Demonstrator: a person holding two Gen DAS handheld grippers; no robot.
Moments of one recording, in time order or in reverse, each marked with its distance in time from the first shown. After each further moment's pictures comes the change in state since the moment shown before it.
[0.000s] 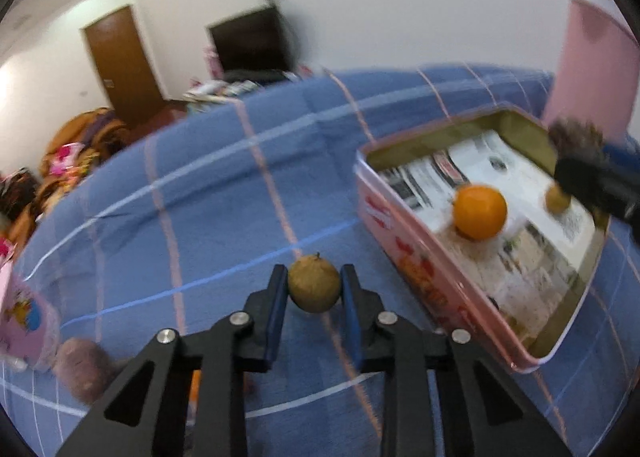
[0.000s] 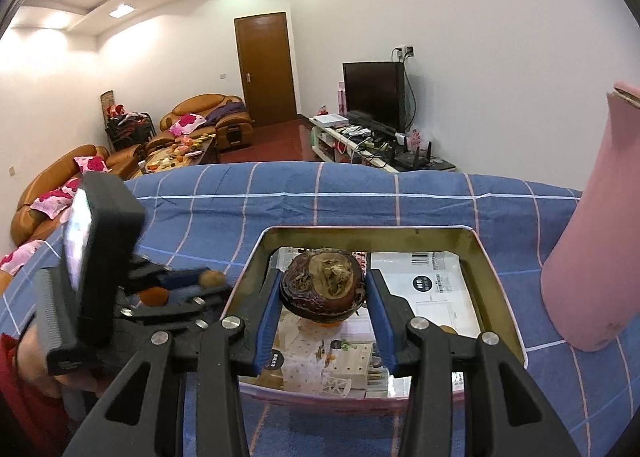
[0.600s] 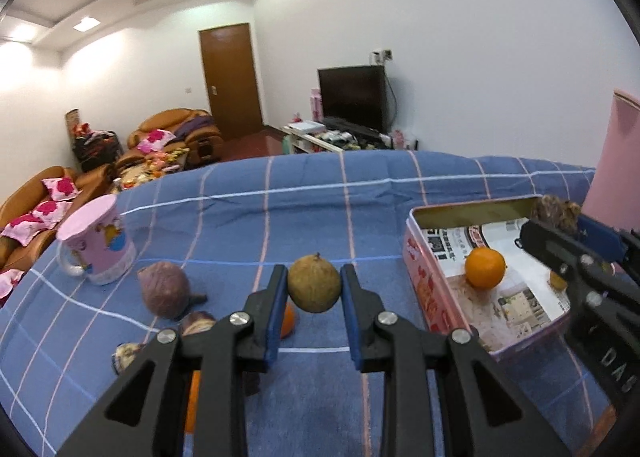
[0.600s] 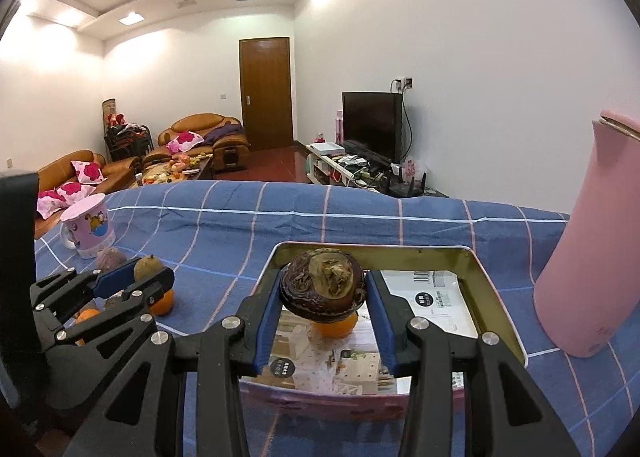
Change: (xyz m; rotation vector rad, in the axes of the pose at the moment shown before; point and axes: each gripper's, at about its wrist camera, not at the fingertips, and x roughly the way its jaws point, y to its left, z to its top) left arm -0.069 -0.007 -0.033 -0.266 -0.201 0.252; right arm -0.015 0.019 -0.013 -0.049 -0.110 -0.033
